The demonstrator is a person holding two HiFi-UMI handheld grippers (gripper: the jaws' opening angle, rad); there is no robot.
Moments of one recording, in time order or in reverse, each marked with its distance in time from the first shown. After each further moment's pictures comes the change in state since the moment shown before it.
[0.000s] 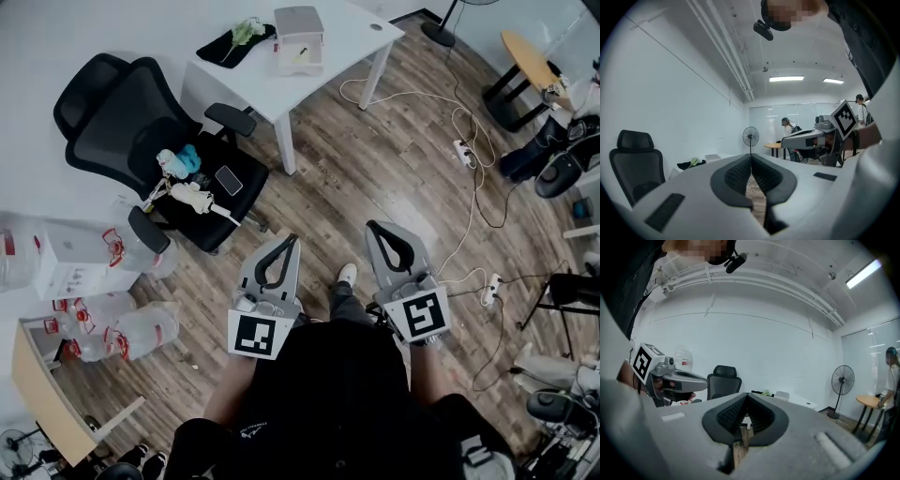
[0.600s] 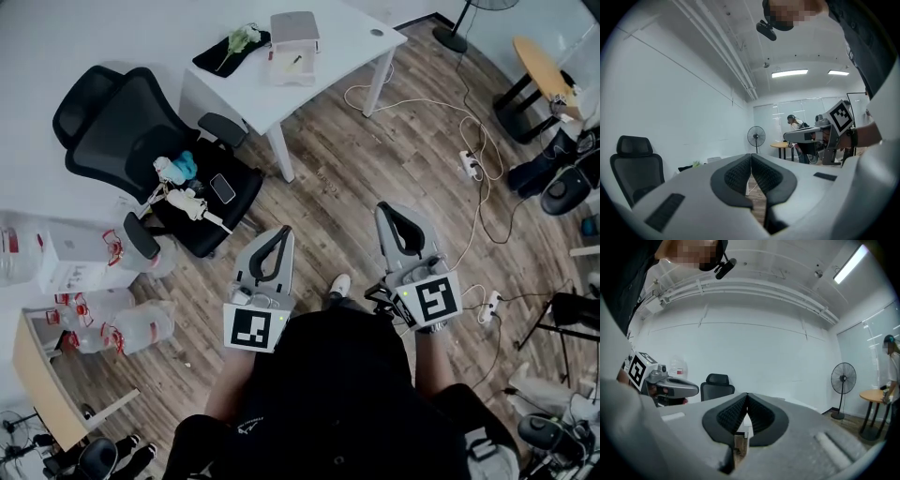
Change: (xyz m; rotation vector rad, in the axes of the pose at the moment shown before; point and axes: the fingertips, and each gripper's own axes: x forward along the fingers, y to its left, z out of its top) left arm 0.094 -0.031 0.006 0.035 0.012 0.088; right arm 0.002 -0.133 -0.006 0.044 -0.037 0.017
